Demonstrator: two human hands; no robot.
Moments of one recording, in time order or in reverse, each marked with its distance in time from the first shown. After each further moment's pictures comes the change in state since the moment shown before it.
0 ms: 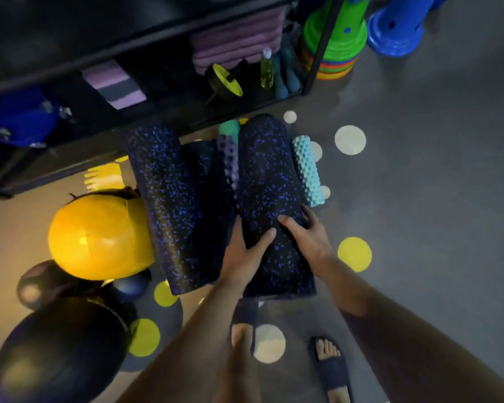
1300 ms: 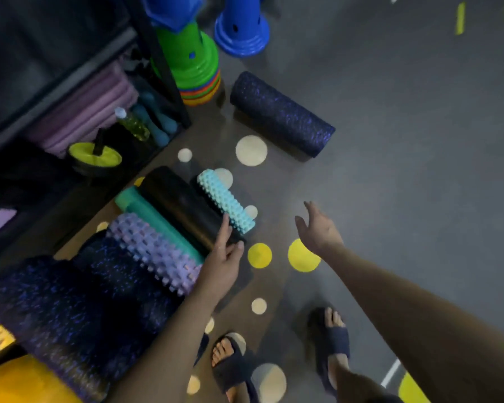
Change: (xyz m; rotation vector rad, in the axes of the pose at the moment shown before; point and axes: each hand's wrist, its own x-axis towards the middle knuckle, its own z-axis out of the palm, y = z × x) left_hand 0.092 0.139 0.157 0.309 -0.498 0.158; right_hand 0.107 -0.004 -0.240 -0.579 0.390 0.037
